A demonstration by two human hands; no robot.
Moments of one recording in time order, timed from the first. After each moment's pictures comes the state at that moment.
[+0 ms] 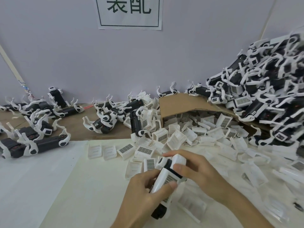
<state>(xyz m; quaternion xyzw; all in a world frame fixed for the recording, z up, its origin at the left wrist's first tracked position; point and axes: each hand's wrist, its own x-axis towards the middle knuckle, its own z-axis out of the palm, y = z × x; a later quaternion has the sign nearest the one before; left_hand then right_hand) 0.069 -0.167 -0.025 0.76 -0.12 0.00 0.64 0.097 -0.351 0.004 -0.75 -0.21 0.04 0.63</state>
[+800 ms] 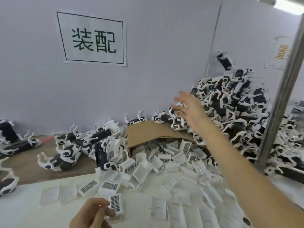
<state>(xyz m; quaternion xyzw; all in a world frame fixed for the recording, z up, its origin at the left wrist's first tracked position) 0.099 -0.153 -0.042 0.68 -0.03 0.12 0.72 0.214 -0.439 0.172 -0.66 -0.03 -0.22 0.72</state>
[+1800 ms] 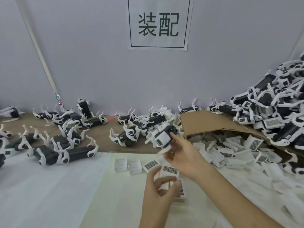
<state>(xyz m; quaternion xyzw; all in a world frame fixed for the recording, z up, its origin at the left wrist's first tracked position) 0.095 -0.143 -0.023 0.66 0.04 0.05 0.75 0.203 -0.242 0.029 -0.43 0.02 0.17 0.88</state>
